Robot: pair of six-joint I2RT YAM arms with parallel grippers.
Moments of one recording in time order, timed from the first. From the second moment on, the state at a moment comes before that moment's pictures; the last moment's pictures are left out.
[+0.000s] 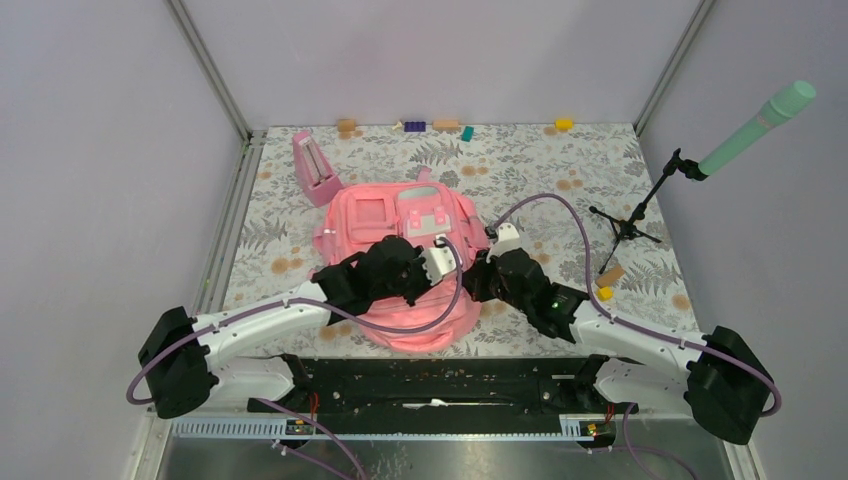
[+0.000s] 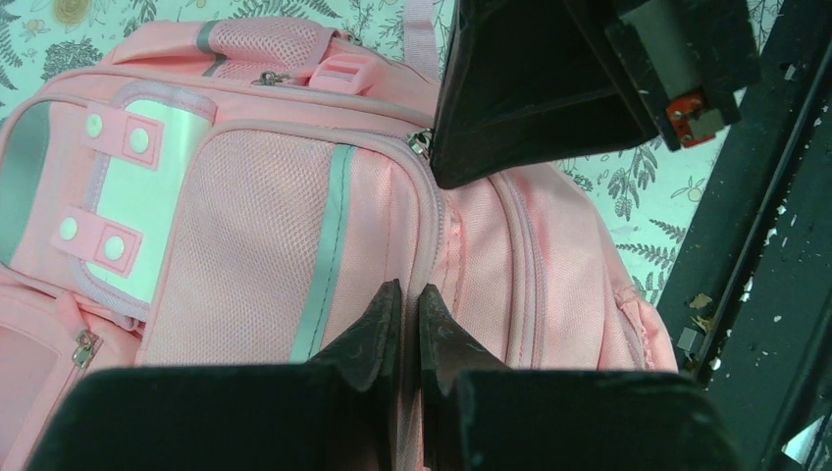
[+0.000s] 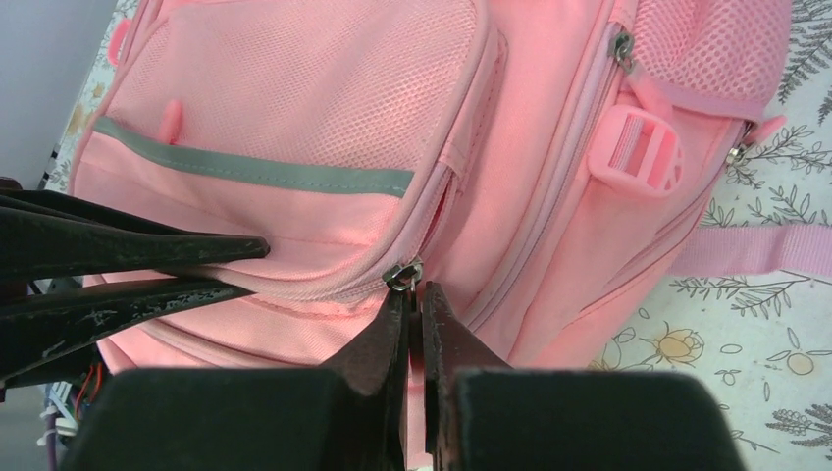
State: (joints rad) left arm -0.97 1.20 0.81 -0.18 0.06 0.24; right arm 0.87 1.09 0.53 0.07 0.16 0.58
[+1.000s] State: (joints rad) left arm -0.96 1.16 0.81 -0.18 0.03 0.31; right arm 0.54 1.41 0.87 -0.19 -0.40 0.43
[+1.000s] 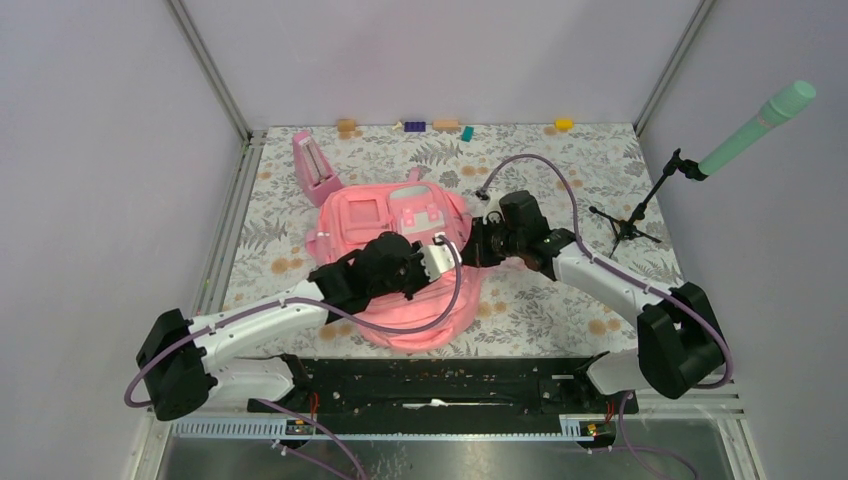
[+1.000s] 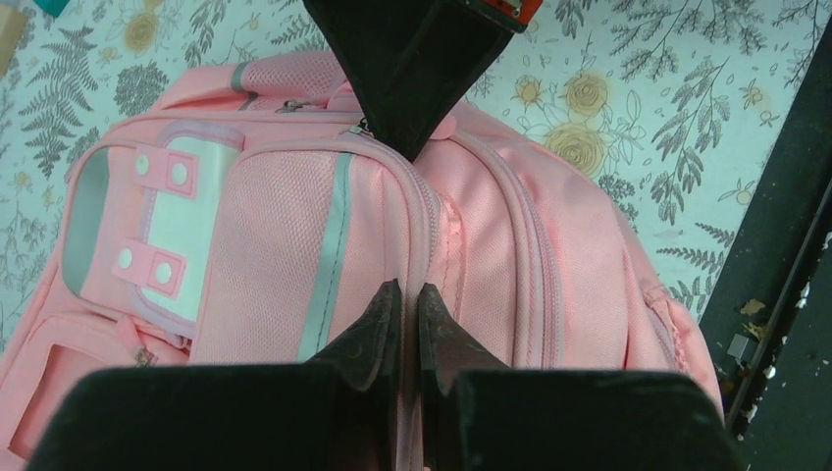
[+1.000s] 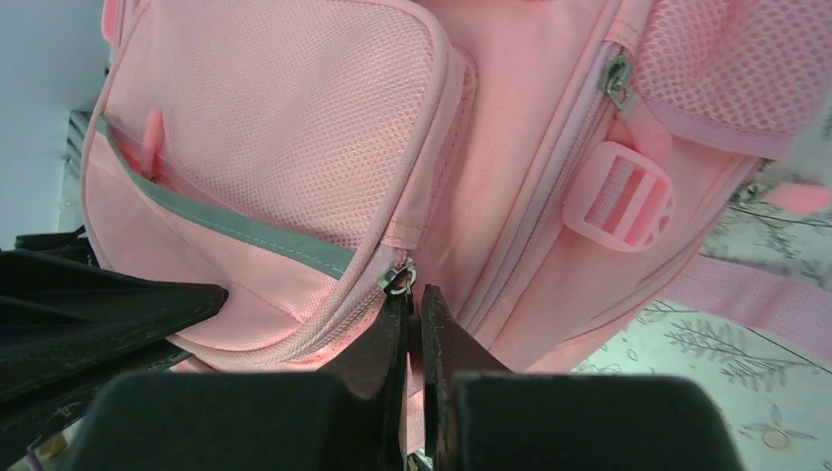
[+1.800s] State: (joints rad) left arm -0.85 1.60 1.17 -0.08 0.19 0.23; right arm 0.41 1.25 0.86 -0.32 0.02 0.36
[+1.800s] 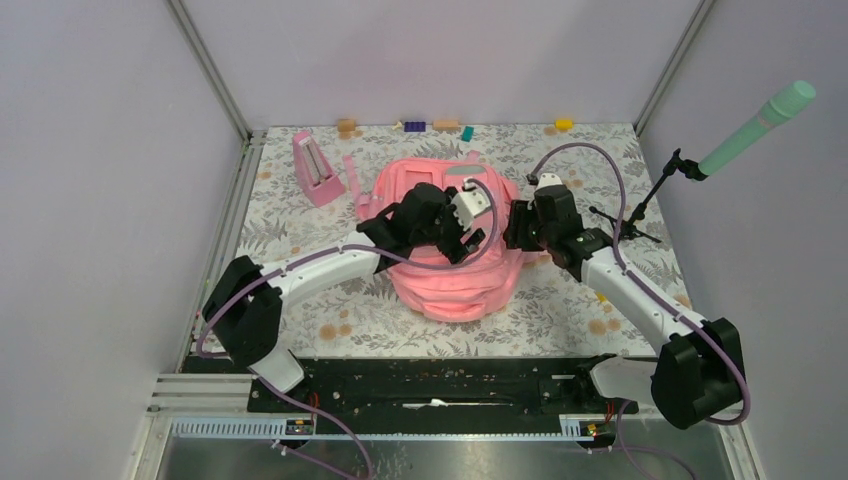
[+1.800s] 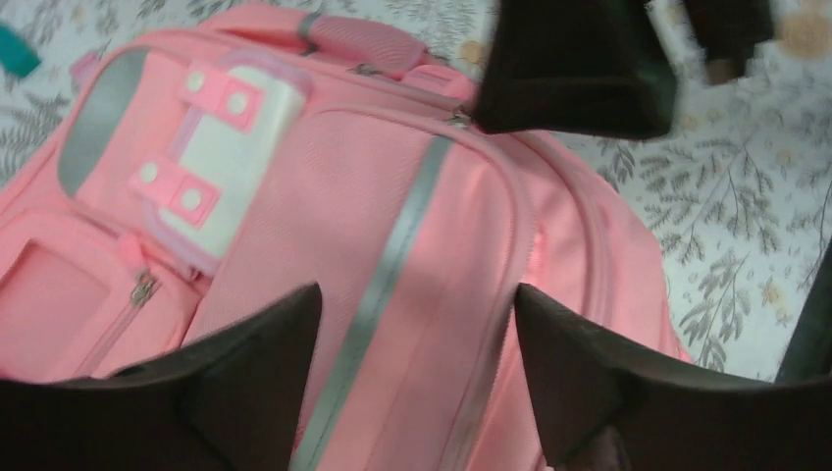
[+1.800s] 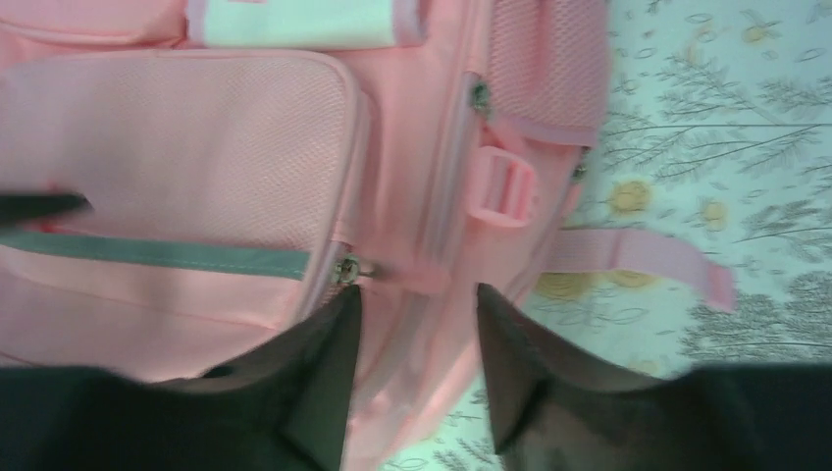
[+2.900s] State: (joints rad) left arm -0.52 0.67 0.96 -0.40 -0.48 -0.24; right arm 0.20 0.60 0.87 -0.59 0.15 0.21
